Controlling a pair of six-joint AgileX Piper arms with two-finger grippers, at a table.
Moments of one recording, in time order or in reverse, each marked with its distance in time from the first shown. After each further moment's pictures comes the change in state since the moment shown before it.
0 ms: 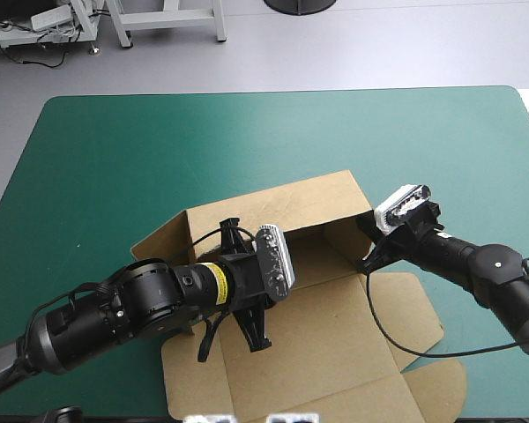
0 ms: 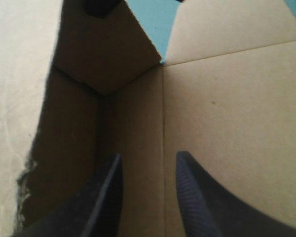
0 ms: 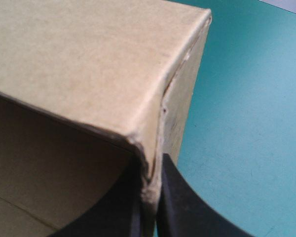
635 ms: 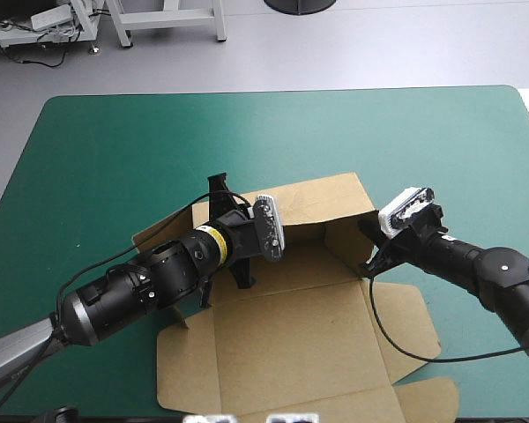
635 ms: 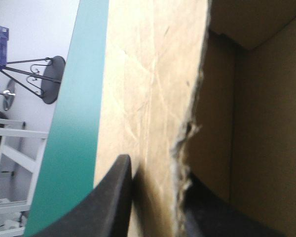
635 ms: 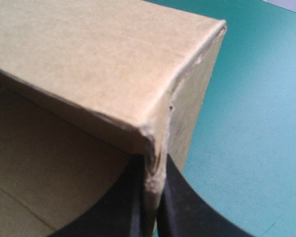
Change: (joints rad) left arm 0.131 0.097 0.027 0.428 -0.147 -0.064; right arm -0.017 -0.017 0.013 0.004 0.047 -0.018
